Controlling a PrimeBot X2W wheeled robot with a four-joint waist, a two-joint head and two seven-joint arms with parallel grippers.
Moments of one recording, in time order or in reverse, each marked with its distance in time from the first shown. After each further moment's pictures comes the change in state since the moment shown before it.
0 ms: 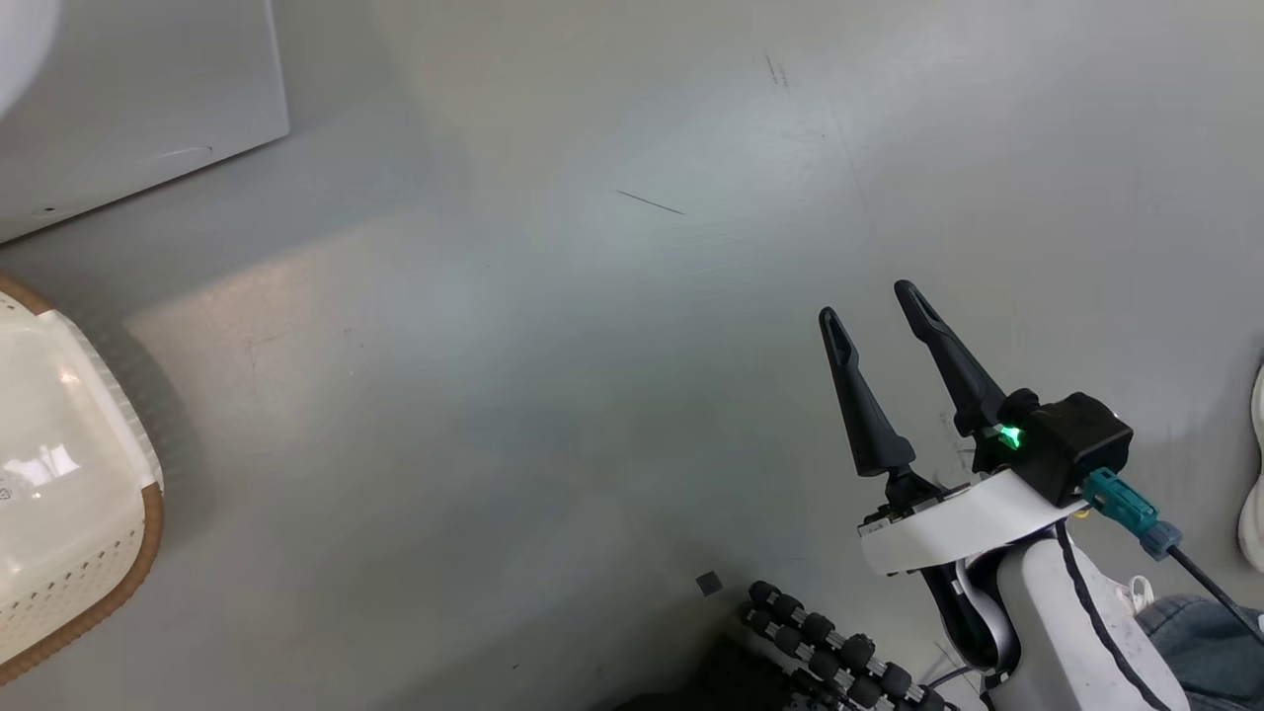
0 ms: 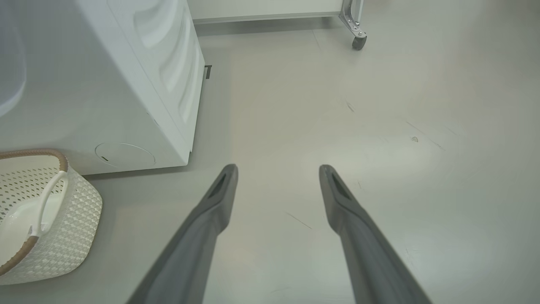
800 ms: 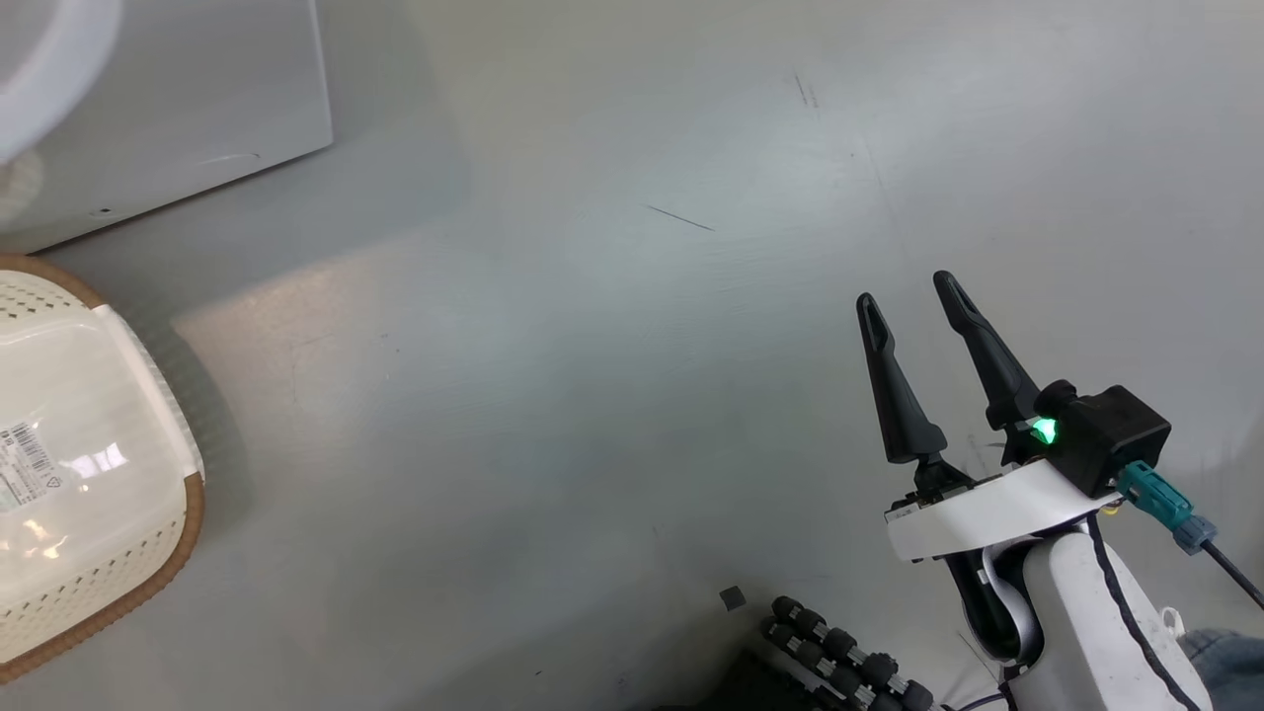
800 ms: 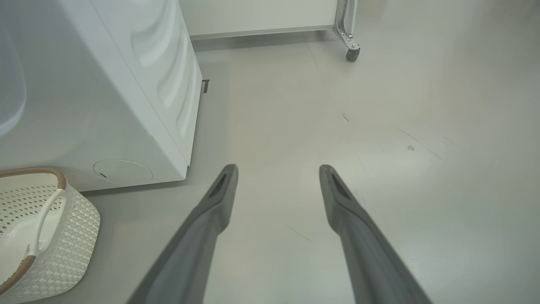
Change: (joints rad) left arm -0.046 -0.083 -0.022 0.227 0.007 0.051 0.128; right arm 0.006 0.000 -0.054 0.002 0.010 0.000 0.000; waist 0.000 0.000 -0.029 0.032
